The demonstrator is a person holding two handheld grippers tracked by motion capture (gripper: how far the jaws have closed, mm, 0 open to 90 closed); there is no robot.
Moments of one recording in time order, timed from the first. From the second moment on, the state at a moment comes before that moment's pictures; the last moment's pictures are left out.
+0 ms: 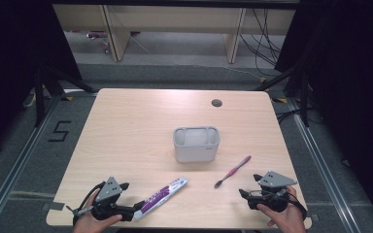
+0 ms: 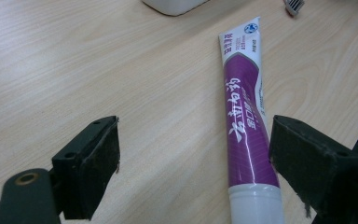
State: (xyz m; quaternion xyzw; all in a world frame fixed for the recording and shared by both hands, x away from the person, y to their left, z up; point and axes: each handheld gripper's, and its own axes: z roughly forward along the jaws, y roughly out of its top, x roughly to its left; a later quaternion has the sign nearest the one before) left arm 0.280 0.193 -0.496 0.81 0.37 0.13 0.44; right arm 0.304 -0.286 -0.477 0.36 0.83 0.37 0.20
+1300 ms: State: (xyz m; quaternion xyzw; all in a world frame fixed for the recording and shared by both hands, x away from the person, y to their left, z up) left arm 0.281 0.196 -0.496 0.81 0.37 0.14 0.43; right arm 0.363 -0.279 -0.474 0.29 0.88 0.33 0.19
